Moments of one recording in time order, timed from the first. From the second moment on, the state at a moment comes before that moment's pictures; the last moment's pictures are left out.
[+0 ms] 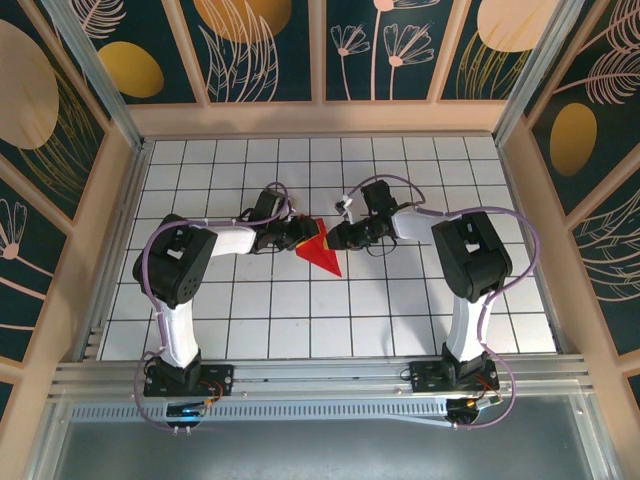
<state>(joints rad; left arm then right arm) -0.48 1.95 1.01 0.12 0.46 -0.89 0.46 1.92 1.11 -0.24 -0.81 0.24</state>
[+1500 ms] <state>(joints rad) -0.48 1.95 1.01 0.12 0.46 -0.89 0.46 1.98 1.13 -0.25 -0.72 0.24</state>
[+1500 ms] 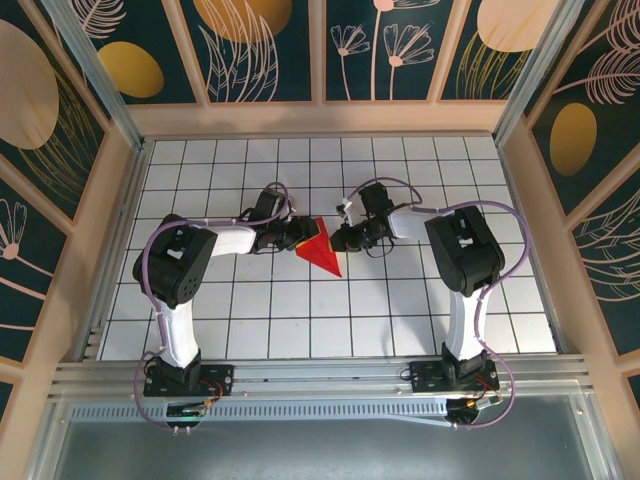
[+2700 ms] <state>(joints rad) -0.48 1.95 1.01 0.12 0.46 -0.89 0.47 2.01 1.15 -0.27 -0.69 0.23</state>
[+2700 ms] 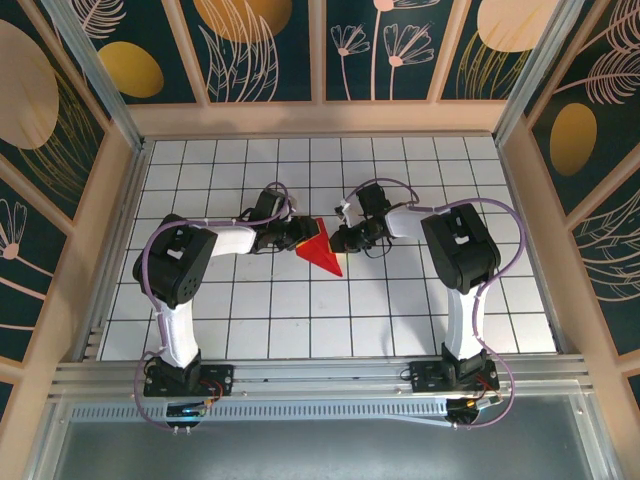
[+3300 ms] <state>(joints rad) -0.49 1.87 1.03 0.04 0.38 -0.87 0.47 2.01 1.15 -0.27 -0.69 0.23</state>
